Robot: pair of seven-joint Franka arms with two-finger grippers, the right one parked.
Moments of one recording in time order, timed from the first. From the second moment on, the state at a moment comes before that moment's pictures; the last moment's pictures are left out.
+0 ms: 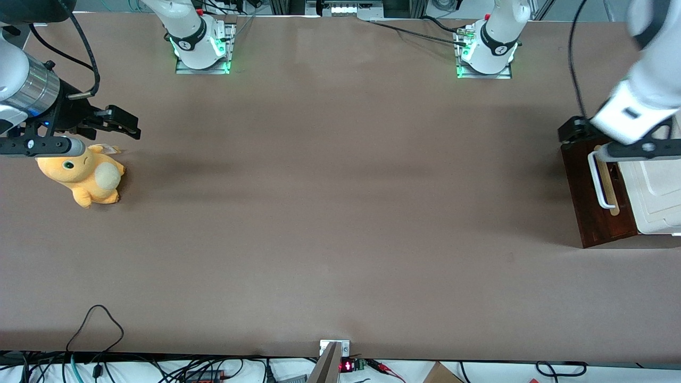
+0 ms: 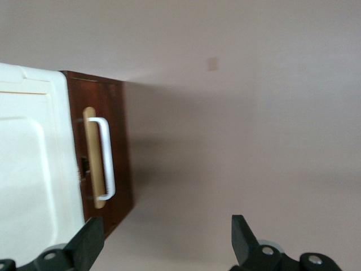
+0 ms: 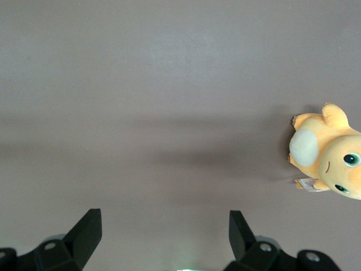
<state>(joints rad) 0.05 0.01 -0.19 -1.72 0.25 1.65 -0.16</state>
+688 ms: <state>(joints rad) -0.03 0.21 -0.28 -2.07 0.84 1.65 -0.79</state>
